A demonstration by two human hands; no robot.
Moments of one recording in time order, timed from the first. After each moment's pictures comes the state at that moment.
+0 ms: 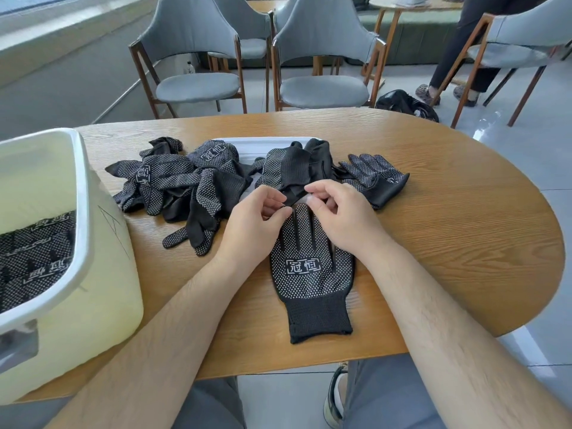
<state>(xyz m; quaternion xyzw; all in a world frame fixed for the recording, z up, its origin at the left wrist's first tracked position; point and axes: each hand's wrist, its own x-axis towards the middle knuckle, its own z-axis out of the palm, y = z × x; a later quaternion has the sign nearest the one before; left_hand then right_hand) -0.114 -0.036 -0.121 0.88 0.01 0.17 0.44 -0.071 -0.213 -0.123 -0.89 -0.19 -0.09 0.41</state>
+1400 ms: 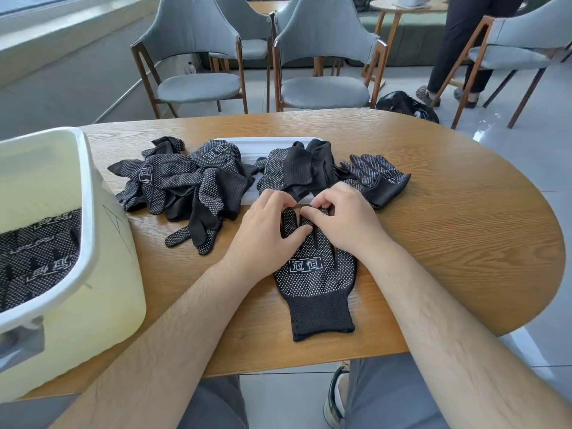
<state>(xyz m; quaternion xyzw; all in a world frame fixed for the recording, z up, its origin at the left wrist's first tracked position) -0.121 -0.038 -0.133 0.93 -0.09 0.17 0.31 -0.066 -0.209 -0.128 -0.93 -0.16 -0.09 0.33</state>
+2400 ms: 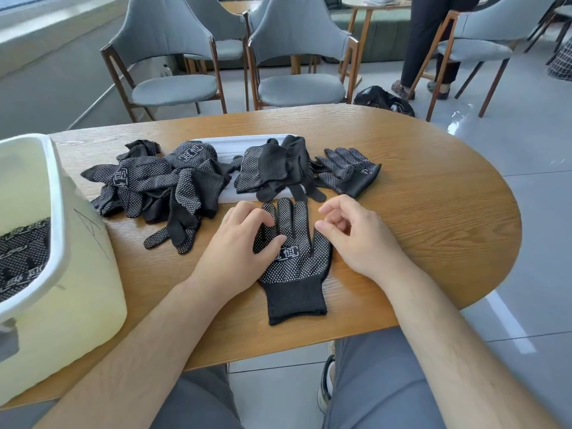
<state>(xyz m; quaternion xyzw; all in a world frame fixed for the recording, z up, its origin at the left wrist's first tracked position) -0.157 -0.032 -0.136 0.95 -0.13 0.16 0.24 -0.129 -0.264 -0.123 -0.91 -0.15 -0.07 0.39</state>
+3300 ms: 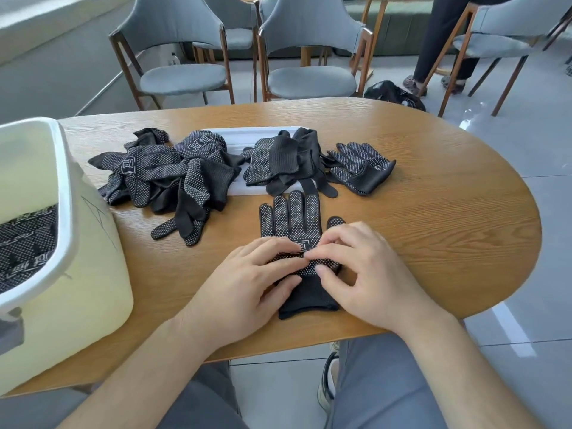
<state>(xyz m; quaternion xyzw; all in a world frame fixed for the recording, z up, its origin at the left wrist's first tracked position) -0.204 -0.028 -0.133 0.92 -0.30 0.12 0.20 -0.173 -0.260 -0.130 -0.90 -0.31 -0.14 0.28</state>
